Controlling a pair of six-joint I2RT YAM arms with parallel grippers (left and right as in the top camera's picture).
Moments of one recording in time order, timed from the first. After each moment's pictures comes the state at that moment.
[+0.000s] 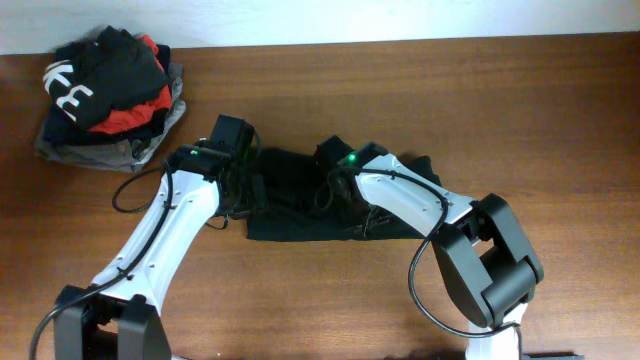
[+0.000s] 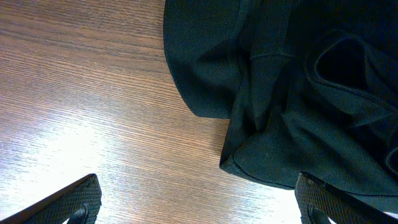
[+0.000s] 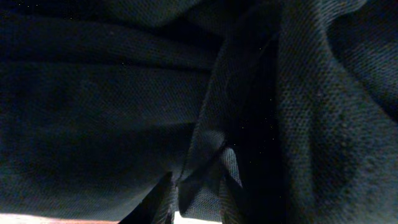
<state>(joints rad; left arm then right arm) -0.28 1.63 1.25 -1.03 -0.17 -0.45 0.59 2.01 1.39 -1.03 0.14 0.37</state>
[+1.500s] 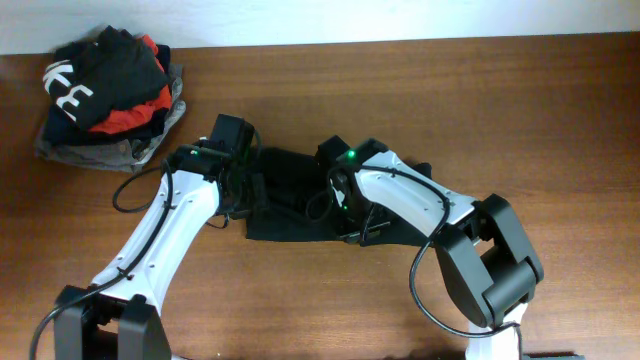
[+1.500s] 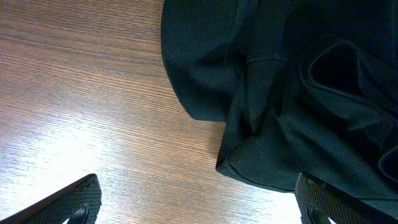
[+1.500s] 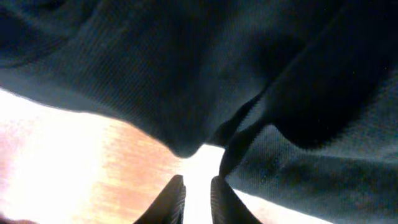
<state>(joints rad) -0.28 1.63 1.25 -1.02 -0.17 -0.45 0.58 2.00 1.44 -1.17 -0.15 0.29</state>
